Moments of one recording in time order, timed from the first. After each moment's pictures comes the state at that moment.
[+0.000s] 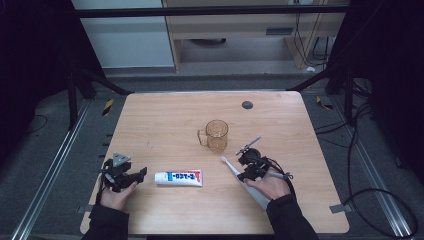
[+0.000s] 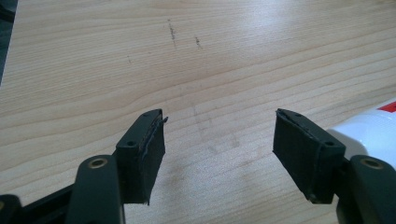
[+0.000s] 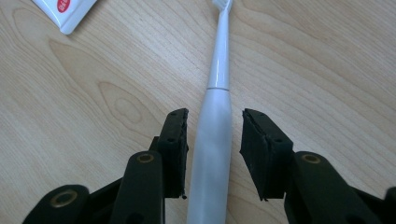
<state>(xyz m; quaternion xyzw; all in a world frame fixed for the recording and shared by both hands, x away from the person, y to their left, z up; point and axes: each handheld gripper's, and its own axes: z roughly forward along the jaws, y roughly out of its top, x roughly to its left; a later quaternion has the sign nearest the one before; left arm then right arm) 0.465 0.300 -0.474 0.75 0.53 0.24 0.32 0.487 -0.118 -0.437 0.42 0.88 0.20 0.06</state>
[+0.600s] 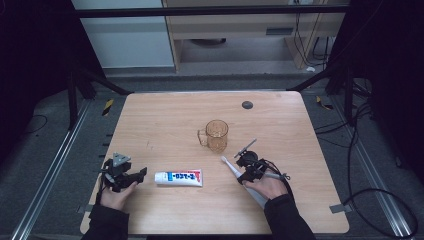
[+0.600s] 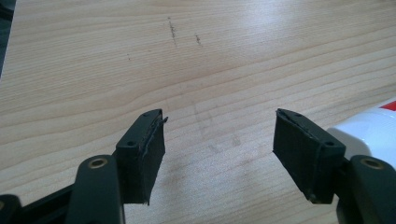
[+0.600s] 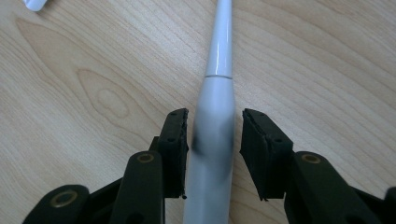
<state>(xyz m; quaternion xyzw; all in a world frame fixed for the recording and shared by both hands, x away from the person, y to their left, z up) 0.465 0.300 -0.474 0.75 0.53 0.24 0.32 0.493 -0.114 -0.456 0.43 0.89 0.17 0.04</state>
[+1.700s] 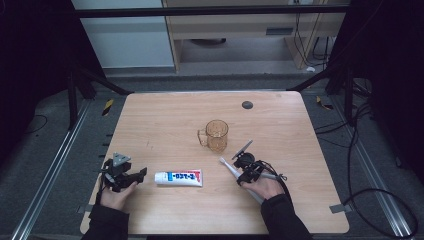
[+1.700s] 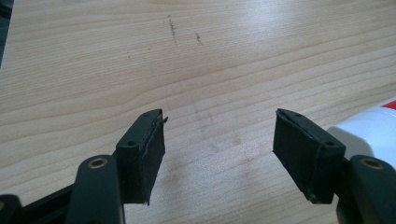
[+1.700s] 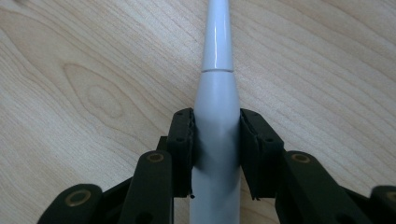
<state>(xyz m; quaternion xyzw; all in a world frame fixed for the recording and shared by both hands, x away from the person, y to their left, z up) 0.466 0.300 -0.475 0.75 0.53 0.24 0.32 0.497 -0.107 -0.467 0.43 0.89 0.14 0.03</state>
